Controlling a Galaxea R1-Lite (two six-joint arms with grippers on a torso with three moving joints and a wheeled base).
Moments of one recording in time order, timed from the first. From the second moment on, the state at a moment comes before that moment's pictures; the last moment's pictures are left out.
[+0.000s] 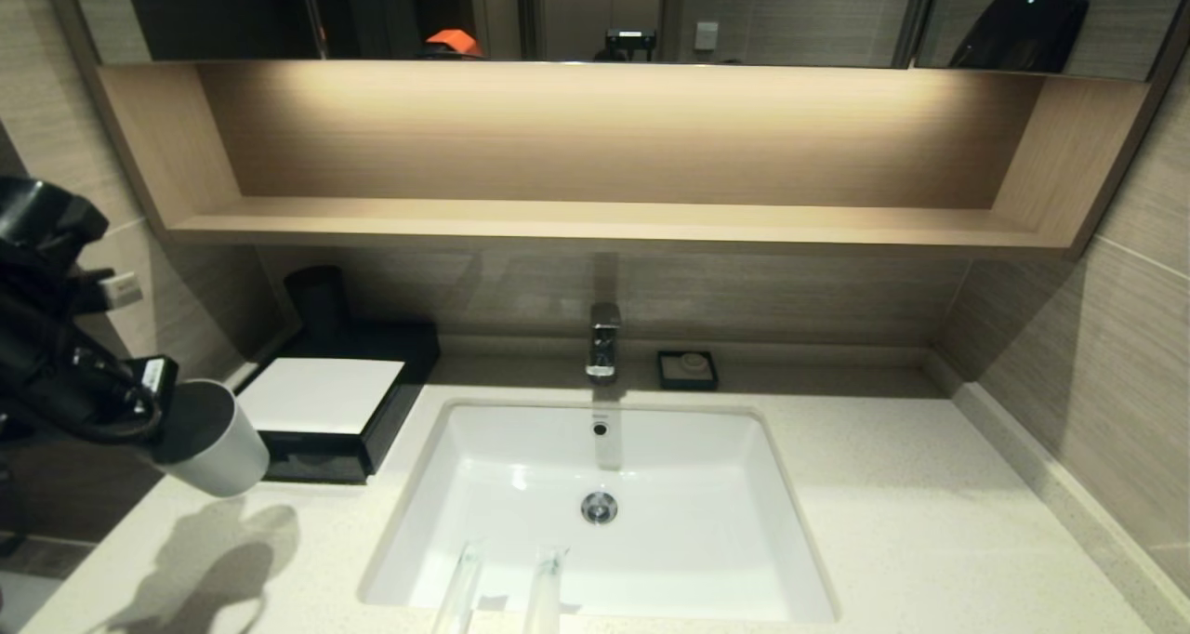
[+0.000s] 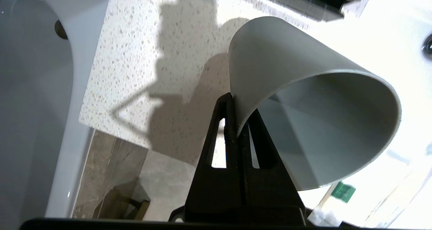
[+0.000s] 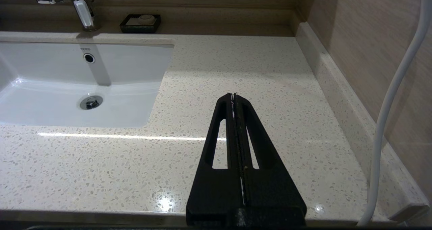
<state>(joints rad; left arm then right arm) 0.20 1.65 -1.33 0.77 0.03 -0.09 0.00 0.00 0.00 0.01 -0.01 -0.01</state>
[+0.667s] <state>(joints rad) 0.20 1.82 -1.54 0.78 0.03 -0.12 0.00 0.00 0.00 0.01 -0.01 -0.01</state>
